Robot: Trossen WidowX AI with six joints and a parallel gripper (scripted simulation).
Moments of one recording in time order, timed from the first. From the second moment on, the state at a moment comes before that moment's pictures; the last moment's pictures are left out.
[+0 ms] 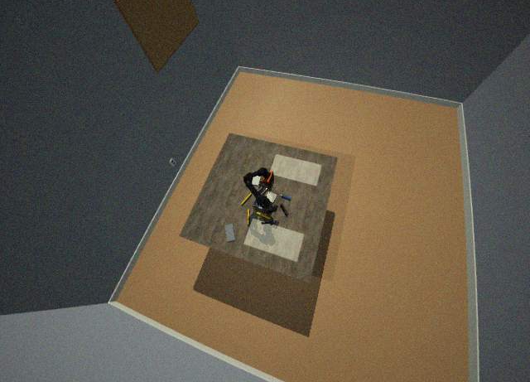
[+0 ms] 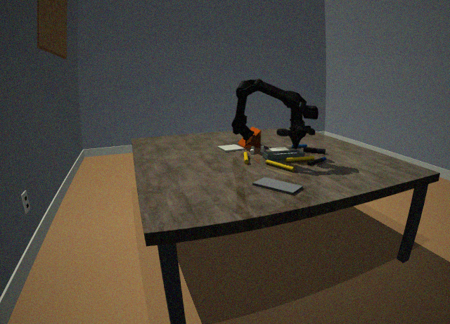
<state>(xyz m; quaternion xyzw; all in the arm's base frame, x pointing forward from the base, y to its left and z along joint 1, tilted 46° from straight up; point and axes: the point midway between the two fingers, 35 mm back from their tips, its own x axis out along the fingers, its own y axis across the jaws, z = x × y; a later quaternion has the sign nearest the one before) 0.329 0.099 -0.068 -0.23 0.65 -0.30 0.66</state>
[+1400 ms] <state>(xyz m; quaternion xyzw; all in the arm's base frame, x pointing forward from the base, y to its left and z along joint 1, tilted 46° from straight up) 0.320 0.012 0.020 -0.24 0.64 -0.30 0.67</state>
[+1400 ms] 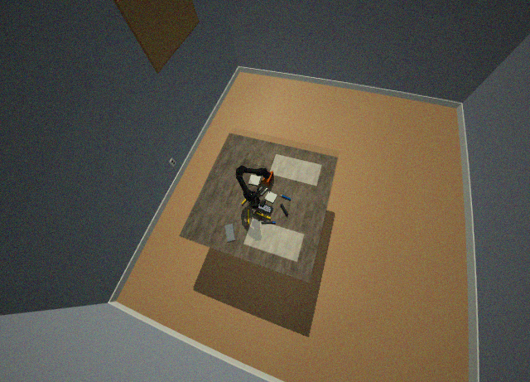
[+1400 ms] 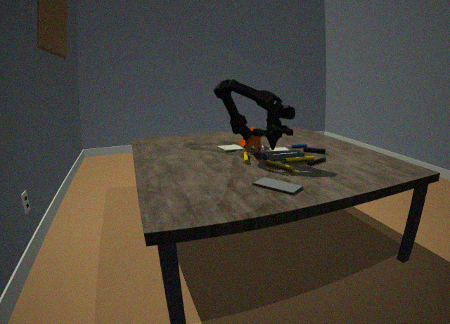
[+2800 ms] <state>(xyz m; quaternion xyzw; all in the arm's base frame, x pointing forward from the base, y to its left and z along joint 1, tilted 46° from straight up) 0.299 0.099 -0.032 -0.24 0.64 -0.31 0.66</state>
